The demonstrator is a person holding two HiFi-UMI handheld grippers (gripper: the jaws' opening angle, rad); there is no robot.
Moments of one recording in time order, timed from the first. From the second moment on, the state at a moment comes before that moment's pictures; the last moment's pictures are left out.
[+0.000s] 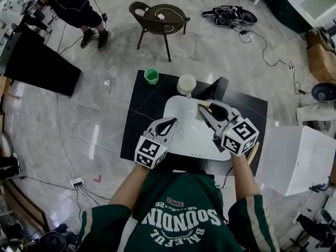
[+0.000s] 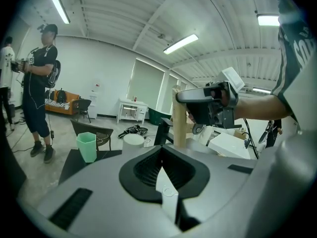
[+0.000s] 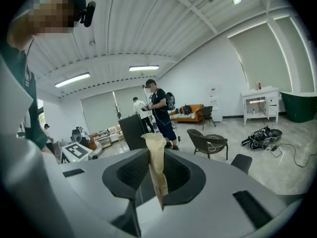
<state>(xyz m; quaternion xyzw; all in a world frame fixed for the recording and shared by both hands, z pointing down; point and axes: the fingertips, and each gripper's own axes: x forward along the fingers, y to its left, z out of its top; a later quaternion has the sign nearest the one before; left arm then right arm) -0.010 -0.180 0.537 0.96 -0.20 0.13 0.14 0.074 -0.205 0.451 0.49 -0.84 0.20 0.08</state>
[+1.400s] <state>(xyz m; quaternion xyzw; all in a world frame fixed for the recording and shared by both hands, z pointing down) -0.048 -0.221 0.568 0.94 -0.24 0.14 0.17 0.116 -0.357 0.498 0.62 -0.75 0.23 -0.07</state>
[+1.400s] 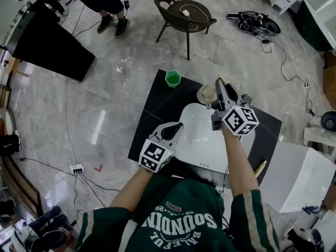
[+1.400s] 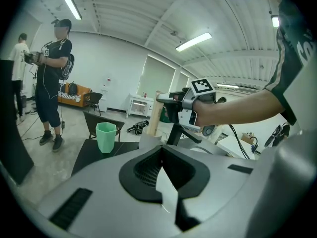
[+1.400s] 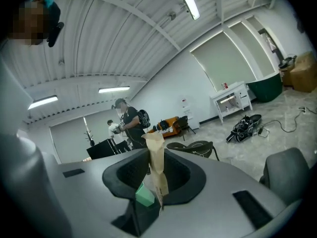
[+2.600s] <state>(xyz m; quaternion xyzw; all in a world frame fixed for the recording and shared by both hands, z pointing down) -0.042 -0.201 0.547 0.96 -0.22 0.12 0.16 0.139 -0.323 0.485 0.68 -0.69 0.23 -0.06</state>
